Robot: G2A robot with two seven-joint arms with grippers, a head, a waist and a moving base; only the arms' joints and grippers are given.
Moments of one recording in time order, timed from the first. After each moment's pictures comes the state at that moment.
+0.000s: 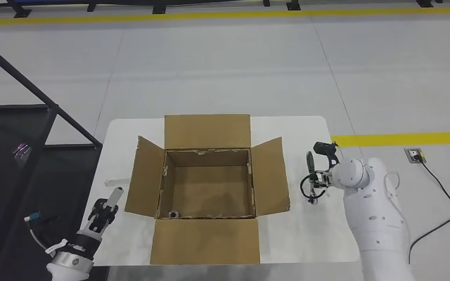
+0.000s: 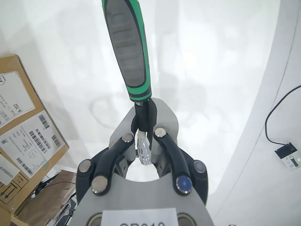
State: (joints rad) left arm 1.77 -1.15 -1.86 -2.15 0.15 0.02 -0.26; right arm -0.62 -1.40 1.62 -0.99 -1.24 -0.05 1.23
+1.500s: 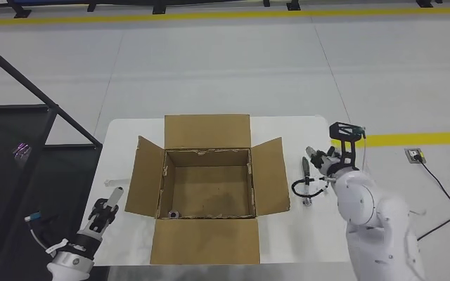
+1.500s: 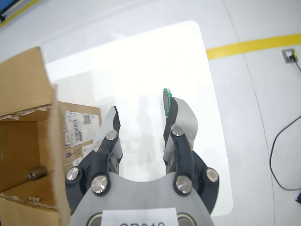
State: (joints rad) left arm 1.77 -1.15 -1.85 -2.14 0.15 0.01 -0.26; right arm -1.00 -1.39 1.46 -1.95 -1.28 0.31 0.99
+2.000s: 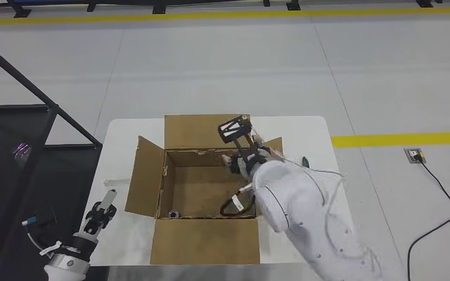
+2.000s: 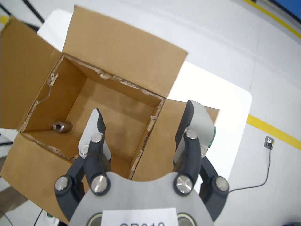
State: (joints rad) left arm 1.77 -1.16 -1.88 -2.07 0.05 -0.07 -0.27; right arm -0.58 -1.47 0.90 -1.75 -1.36 0.21 1.32
